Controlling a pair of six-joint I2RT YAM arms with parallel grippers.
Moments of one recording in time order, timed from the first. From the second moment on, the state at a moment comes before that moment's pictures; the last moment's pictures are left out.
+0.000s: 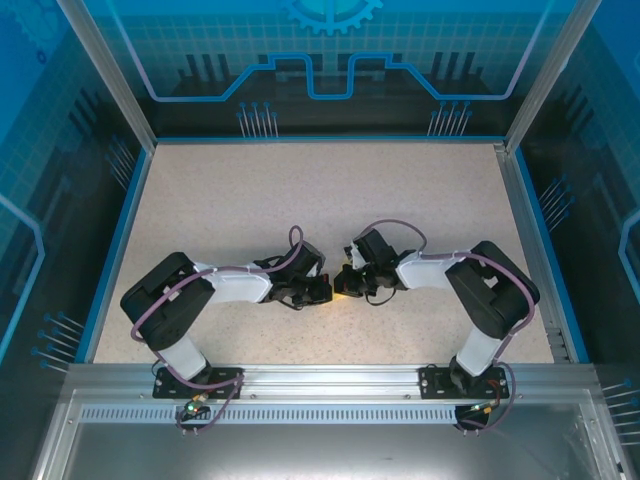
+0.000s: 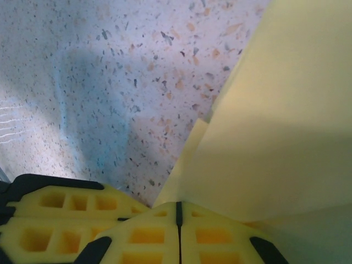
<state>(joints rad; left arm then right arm) -0.74 1.67 0.73 -0.06 0.30 -0.89 0.65 1.72 0.75 -0.06 -0.47 0.76</state>
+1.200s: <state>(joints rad) -0.74 1.62 0.68 -0.04 0.27 -0.90 0.65 1.75 0.78 -0.06 -0.50 0.76</state>
